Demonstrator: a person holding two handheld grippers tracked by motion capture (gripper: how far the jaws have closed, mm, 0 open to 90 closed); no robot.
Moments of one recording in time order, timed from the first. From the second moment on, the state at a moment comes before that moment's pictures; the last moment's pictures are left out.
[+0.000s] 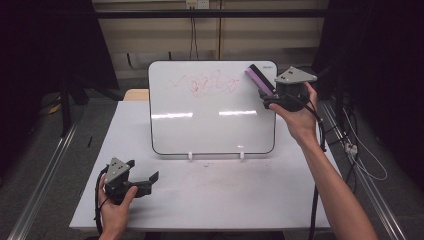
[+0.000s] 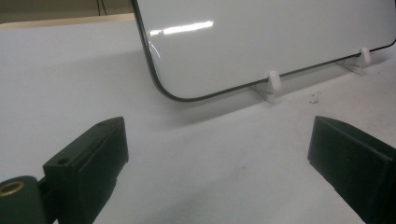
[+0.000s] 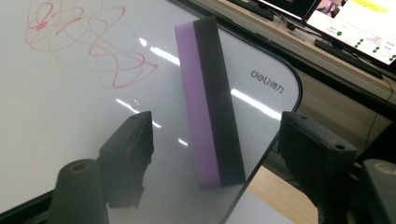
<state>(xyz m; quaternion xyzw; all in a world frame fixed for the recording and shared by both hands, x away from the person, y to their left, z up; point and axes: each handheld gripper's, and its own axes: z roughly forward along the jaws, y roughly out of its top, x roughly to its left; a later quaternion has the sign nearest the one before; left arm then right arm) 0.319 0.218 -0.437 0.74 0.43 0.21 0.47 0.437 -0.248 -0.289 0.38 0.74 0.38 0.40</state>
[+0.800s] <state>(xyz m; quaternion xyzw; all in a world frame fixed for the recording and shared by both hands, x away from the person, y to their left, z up) 0.320 0.217 -0.436 0.74 0.43 0.21 0.47 0.464 -0.234 -0.296 0.37 0.80 0.27 0.40</state>
